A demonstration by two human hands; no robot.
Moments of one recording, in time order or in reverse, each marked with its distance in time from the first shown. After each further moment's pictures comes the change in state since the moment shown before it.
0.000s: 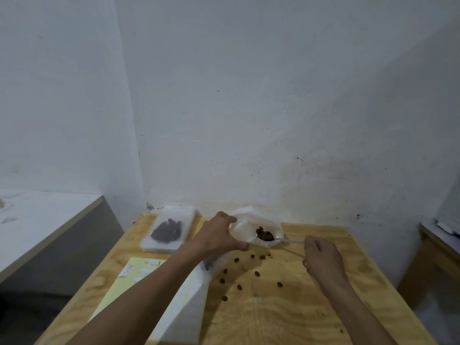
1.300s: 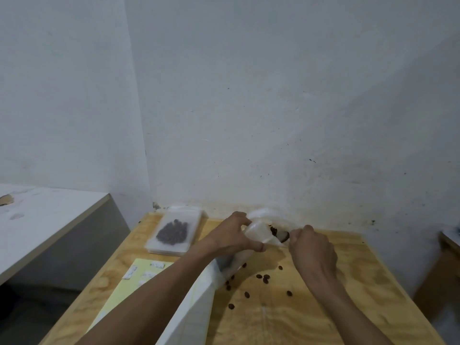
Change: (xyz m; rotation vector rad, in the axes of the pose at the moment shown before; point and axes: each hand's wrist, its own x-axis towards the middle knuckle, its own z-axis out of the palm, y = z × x) left_hand 0.021 0.002 0.004 -0.127 -0.059 0.016; right_hand 0.012 -0.040 0.037 -0.611 0.132 -0.188
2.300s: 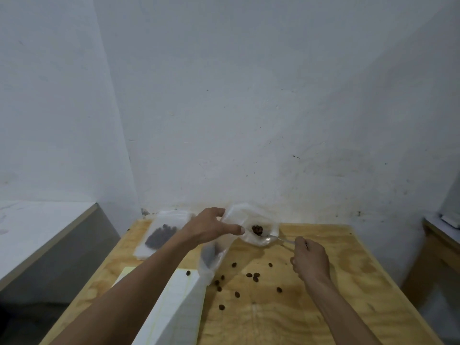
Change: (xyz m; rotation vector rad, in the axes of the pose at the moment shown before) left_hand 0.000 -0.004 -0.029 -0.264 -0.014 -0.144; right_hand -0.005 0.039 0.021 0.744 -0.127 0.405
